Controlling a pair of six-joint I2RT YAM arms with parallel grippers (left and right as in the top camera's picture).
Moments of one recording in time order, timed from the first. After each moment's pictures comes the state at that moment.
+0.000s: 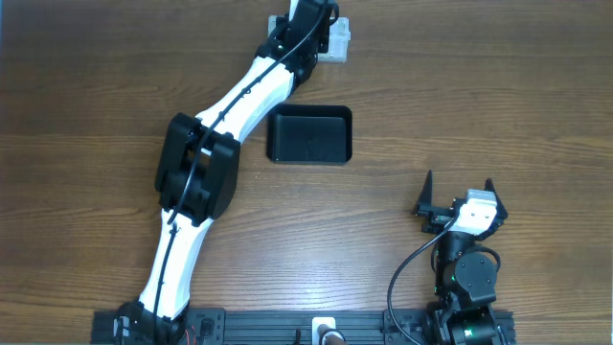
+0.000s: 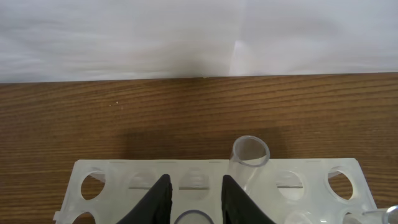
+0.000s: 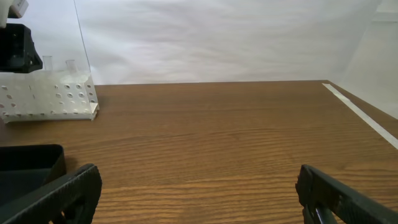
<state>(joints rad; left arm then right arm) -0.50 2.40 2.01 -0.23 -0.39 -0.26 0.17 0.01 0.01 -0.04 0.34 -0.02</state>
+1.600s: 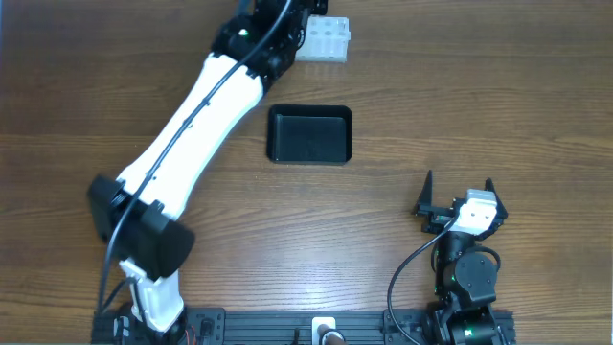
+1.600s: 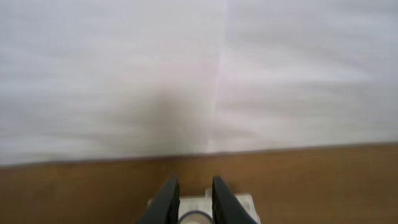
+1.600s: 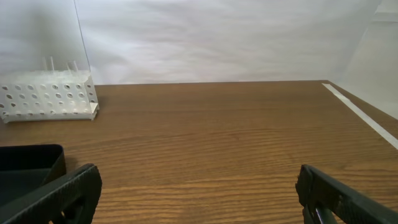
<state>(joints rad) -0.55 1.97 2.02 -0.45 -0.42 -0.20 0.17 0.01 0.01 -0.04 0.34 -0.02</state>
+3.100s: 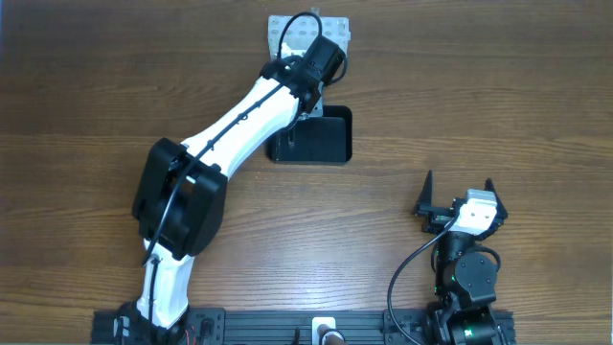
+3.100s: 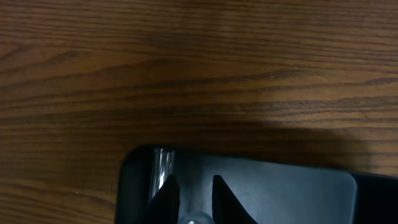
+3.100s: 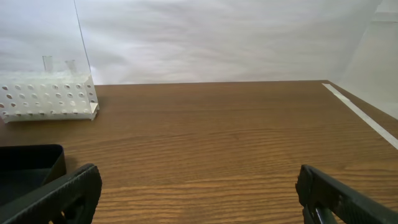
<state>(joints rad) -0.60 2.16 1.76 -0.85 -0.34 -0.63 0.17 0.01 0.01 -0.04 0.34 -0.02</state>
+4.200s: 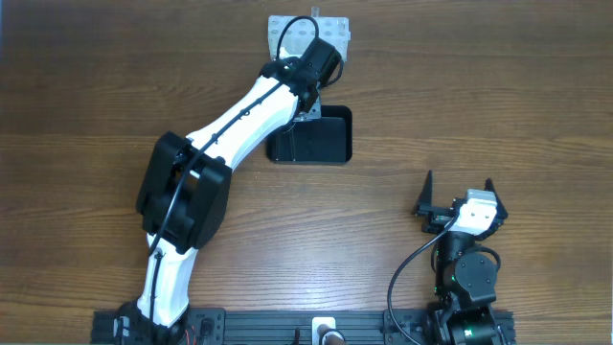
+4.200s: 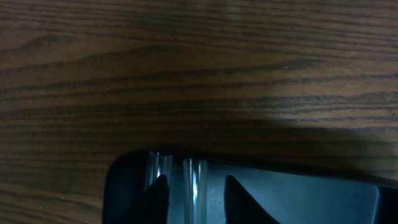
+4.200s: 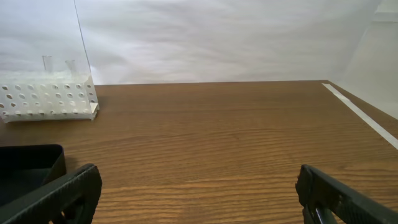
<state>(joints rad) -0.58 2.19 1.76 -0.85 -0.30 -0.63 0.17 0.01 0.01 -0.04 0.34 -0.02</state>
